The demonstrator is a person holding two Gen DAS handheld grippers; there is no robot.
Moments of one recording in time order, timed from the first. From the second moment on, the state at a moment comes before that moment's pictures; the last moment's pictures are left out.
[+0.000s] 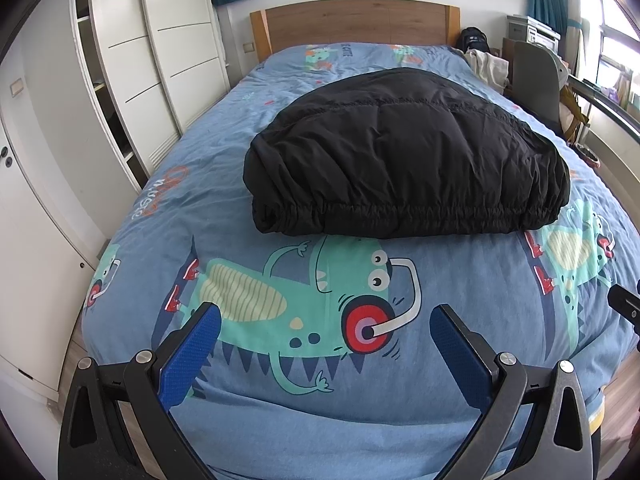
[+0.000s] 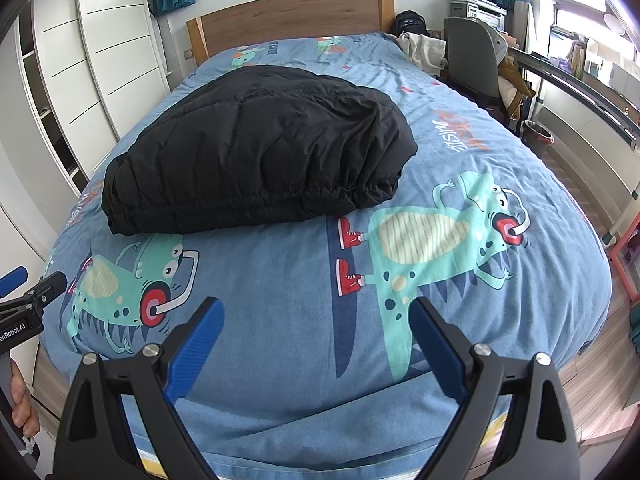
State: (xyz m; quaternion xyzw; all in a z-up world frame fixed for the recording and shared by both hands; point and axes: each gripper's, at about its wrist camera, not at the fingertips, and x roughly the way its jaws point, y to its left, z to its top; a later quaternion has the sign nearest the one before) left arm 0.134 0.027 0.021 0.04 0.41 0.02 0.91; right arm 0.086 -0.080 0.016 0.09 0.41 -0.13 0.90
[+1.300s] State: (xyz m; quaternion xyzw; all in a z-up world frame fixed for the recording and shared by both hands) left arm 0.134 0.033 0.017 0.04 0.41 0.02 0.91; right arm 0.083 -0.086 0.015 0.08 0.41 -0.14 0.90
